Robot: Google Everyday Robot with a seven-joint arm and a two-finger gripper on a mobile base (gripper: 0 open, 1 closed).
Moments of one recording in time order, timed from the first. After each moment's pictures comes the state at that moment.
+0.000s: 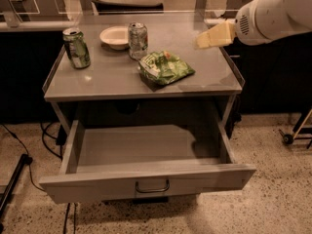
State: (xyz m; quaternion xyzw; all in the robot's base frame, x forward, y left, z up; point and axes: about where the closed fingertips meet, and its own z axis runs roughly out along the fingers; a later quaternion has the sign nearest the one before) arm 0.633 -0.190 0.984 -0.16 0.88 0.03 0.45
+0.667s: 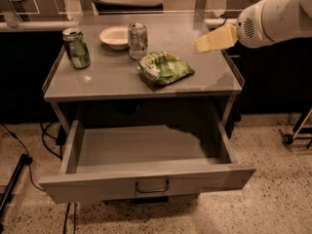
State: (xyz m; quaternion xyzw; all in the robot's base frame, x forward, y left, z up) arm 0.625 -0.174 0.979 -0.21 0.87 0.09 0.44
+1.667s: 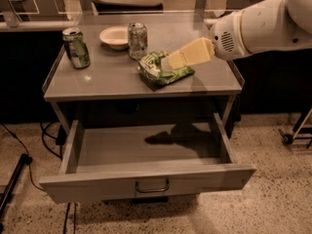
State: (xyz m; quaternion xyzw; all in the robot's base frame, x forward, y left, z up) arm 0.581 -0.088 0.973 -0.34 0.81 0.19 0.43
